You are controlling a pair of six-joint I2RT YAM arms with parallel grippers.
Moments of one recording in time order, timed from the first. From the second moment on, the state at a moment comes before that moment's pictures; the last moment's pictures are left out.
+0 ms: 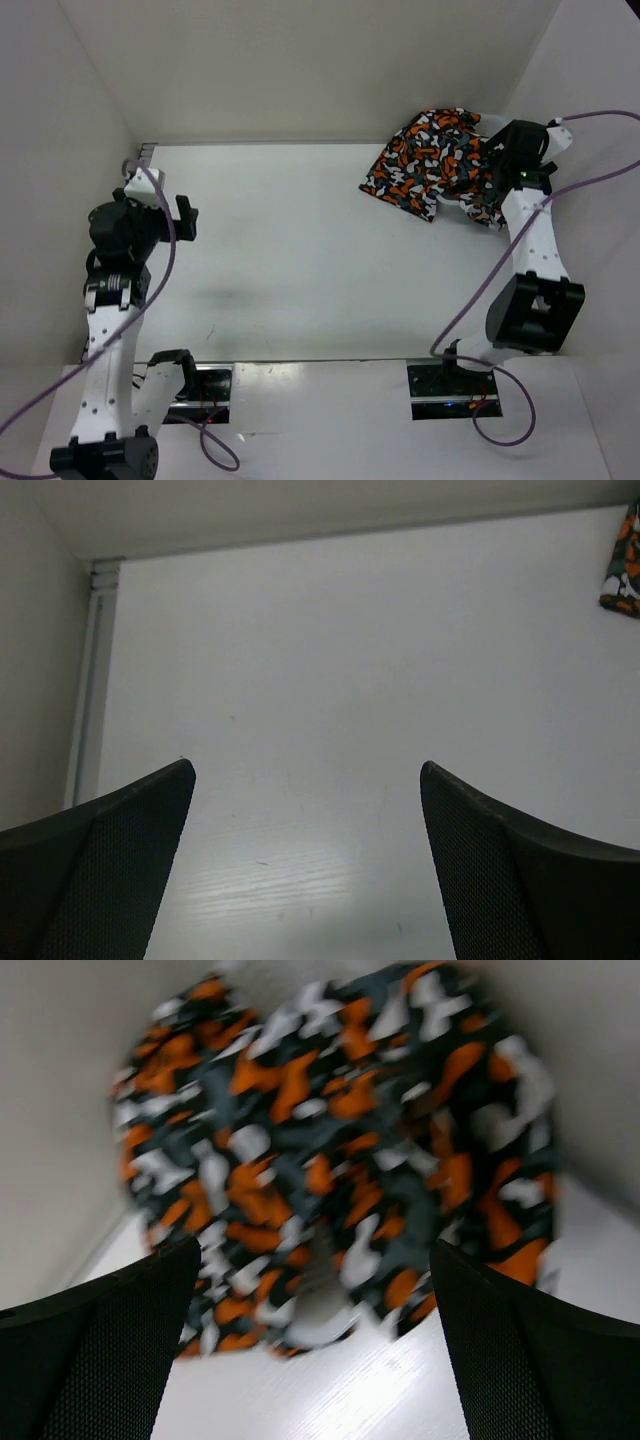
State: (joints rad) left arm 0.15 0.73 0.88 -0.34 0.22 0.07; right arm -0.18 1.44 1.35 -0.37 0.31 0.63
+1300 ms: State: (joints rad) left arm 0.04 0.93 0.93 -0.64 0.32 0.07; right arm -0.06 1.62 1.63 -0.45 0.44 0.46
